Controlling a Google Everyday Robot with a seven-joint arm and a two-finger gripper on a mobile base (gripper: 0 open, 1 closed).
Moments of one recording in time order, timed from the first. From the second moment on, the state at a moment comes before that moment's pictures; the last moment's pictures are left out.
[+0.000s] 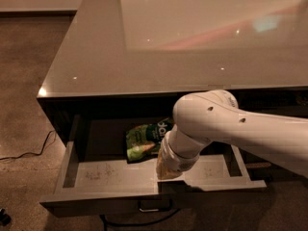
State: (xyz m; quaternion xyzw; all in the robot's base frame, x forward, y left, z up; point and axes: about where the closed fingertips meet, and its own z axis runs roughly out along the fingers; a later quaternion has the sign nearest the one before) arm 0.410 -0.034 0.677 -0.76 0.63 0.10 0.12
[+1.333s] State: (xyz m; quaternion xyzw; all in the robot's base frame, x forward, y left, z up) arm 0.397 -0.035 0.638 -0.76 0.63 0.11 0.07
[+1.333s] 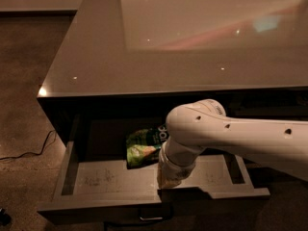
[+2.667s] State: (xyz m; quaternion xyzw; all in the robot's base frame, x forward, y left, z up) arm 0.359 -0.057 0.637 -0.76 0.64 0.10 0.03
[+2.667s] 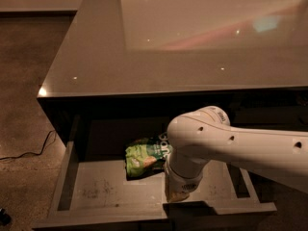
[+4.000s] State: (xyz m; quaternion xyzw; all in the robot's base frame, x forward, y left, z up) arm 0.338 -0.052 0.619 -0.77 0.62 0.13 -0.01
